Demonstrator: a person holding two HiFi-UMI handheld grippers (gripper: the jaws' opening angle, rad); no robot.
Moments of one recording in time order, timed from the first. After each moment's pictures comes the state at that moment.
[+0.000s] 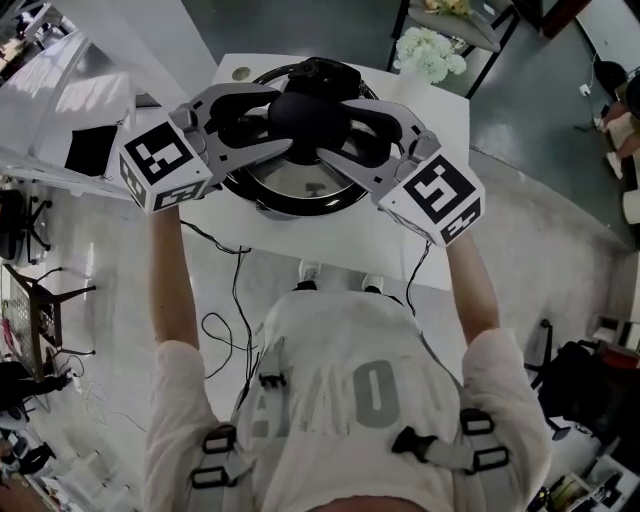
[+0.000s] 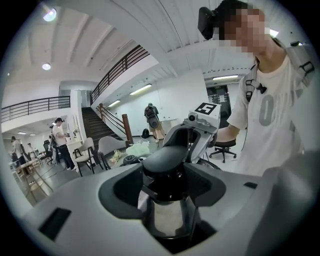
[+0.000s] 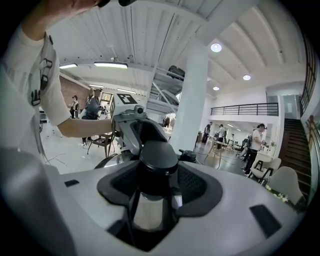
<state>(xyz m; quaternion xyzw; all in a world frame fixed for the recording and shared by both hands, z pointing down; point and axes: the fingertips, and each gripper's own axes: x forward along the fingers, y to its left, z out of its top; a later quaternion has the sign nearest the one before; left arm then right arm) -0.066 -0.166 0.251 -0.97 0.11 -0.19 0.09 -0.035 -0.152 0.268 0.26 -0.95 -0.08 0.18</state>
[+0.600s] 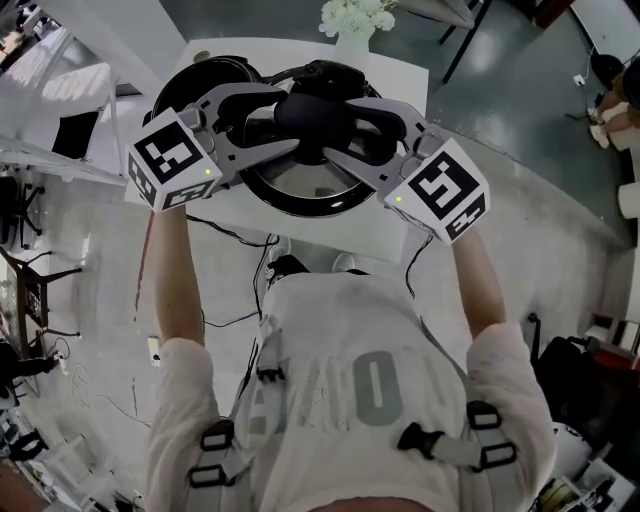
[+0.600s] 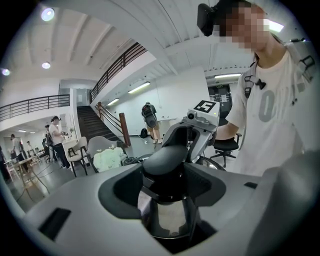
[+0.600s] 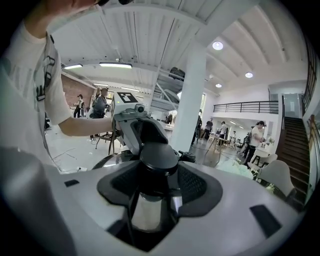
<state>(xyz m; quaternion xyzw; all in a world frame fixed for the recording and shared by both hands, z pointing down) 0.094 -0.088 0.281 -0.97 0.12 -0.19 0.08 0.124 -0.076 0.292 0.24 -0.95 -0.08 0.19</state>
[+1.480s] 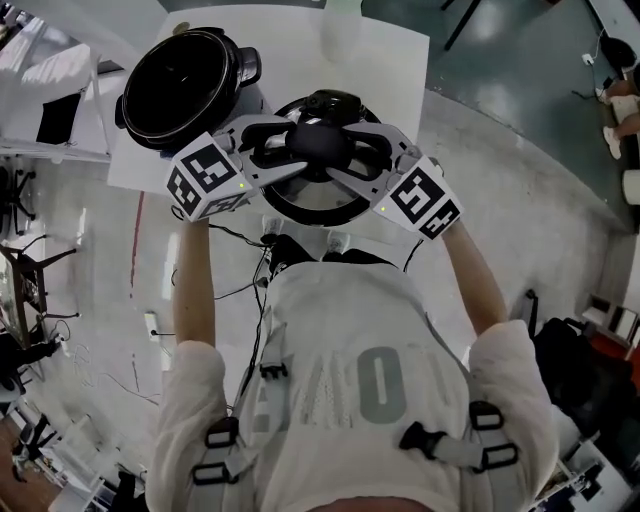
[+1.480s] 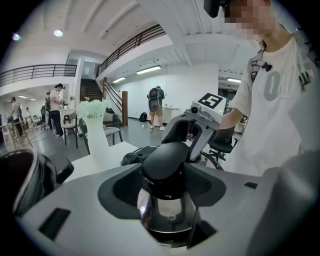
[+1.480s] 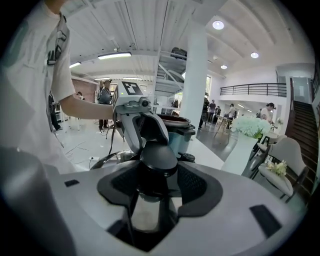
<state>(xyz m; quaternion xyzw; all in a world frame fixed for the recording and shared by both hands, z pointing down) 0.125 -0.071 0.424 -0.96 0.12 -0.24 -0.05 0.153 -0.058 0.424 0.20 -0.95 -0.02 0.26</state>
